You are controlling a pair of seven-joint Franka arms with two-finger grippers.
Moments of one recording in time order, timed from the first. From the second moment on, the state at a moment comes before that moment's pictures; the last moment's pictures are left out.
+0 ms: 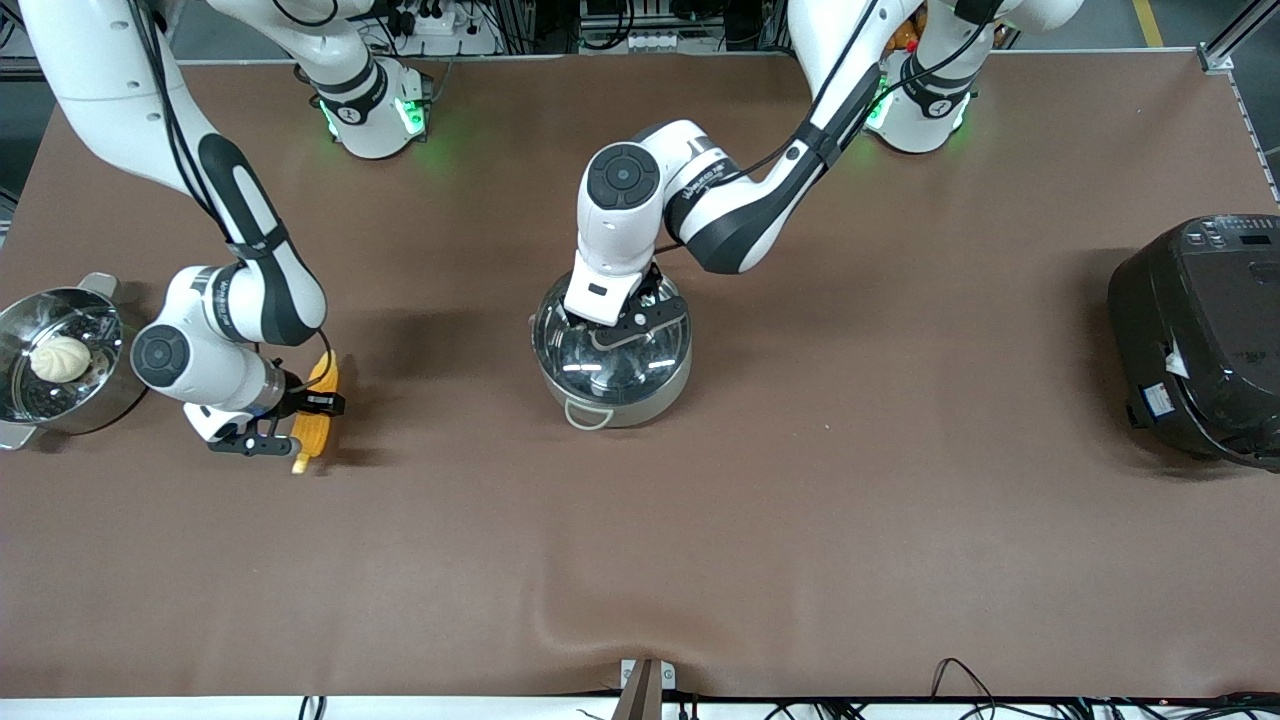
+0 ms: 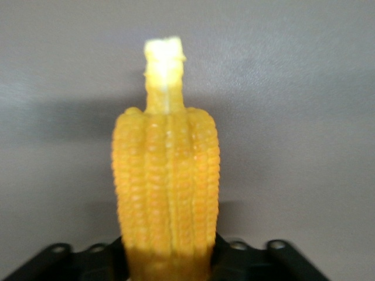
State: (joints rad) left arm -0.73 0.67 -0.18 -1.36 0.01 2.10 -1.30; right arm 0.00 0.49 -0.03 -2.01 0.04 2.42 0.01
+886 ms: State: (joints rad) left arm -0.71 0.60 -0.15 -1.33 0.02 2.07 -1.31; right arm 0.02 0.38 -0.02 -1.96 0.04 2.25 0.01
